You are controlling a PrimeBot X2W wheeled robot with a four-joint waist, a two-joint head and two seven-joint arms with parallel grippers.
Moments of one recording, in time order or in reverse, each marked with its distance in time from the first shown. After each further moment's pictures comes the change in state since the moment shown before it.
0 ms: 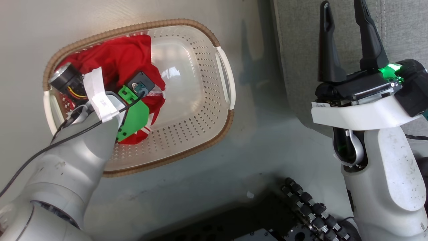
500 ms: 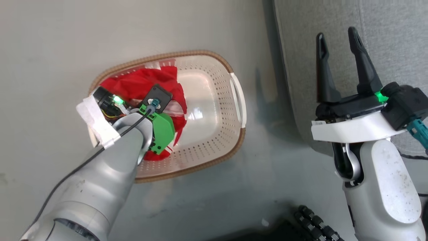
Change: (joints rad) left arm 0.115 -0.082 0.108 -0.067 -0.184 -0.062 -0.233; right arm 0.085 0.001 -0.032 0.062 -0.069 0.000 0.000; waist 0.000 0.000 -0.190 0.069
